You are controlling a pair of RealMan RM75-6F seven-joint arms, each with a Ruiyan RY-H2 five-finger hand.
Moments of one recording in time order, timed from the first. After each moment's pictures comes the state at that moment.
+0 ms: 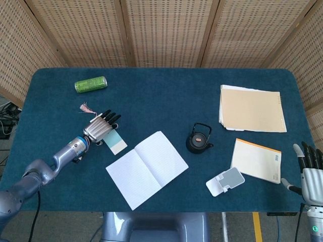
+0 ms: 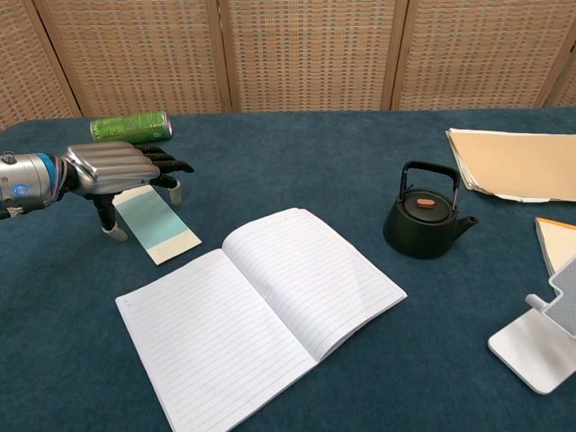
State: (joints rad) left arm -0.89 -1.70 0.10 -0.61 1.68 0.81 -0.20; right arm 0.03 -1.25 0.11 -1.38 -1.47 1.56 0.02
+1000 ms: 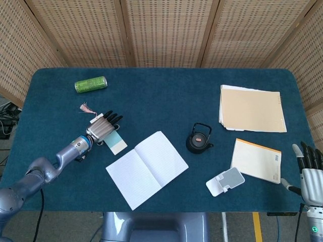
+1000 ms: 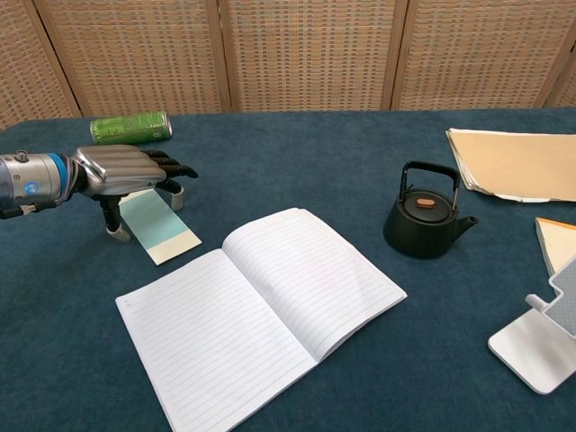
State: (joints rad) left arm -0.93 -1.70 0.11 -0.65 1.66 0.76 -0.20; right arm 0.03 -1.25 0.11 -1.39 -1.48 1.57 0.02
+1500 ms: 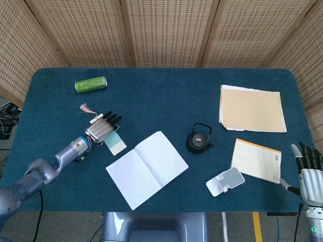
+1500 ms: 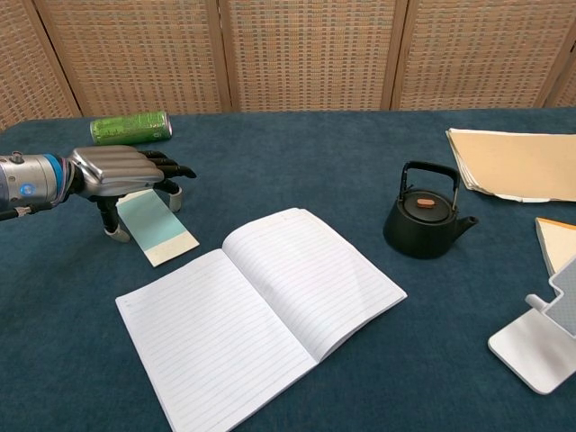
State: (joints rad) left arm -0.92 -1.69 0.12 -0.67 1.65 0.77 -0.20; right arm 0.03 -1.25 0.11 -1.39 -1.49 1.57 0.02
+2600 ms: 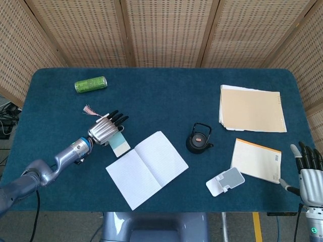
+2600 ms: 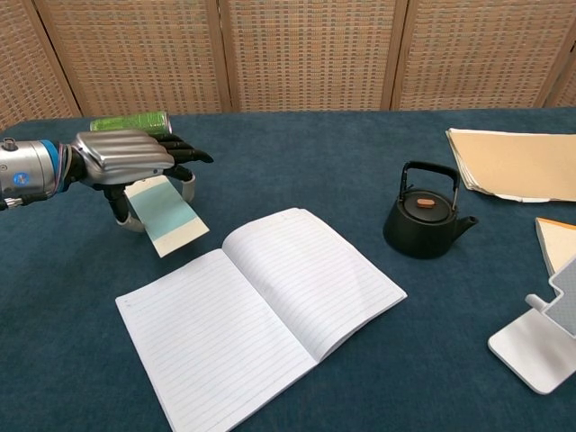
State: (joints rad) left arm -0.93 -1.61 0.09 -0.83 1.66 0.87 -0.12; right arm 0.03 -1.24 0.10 -1.40 -1.50 1.59 0.03
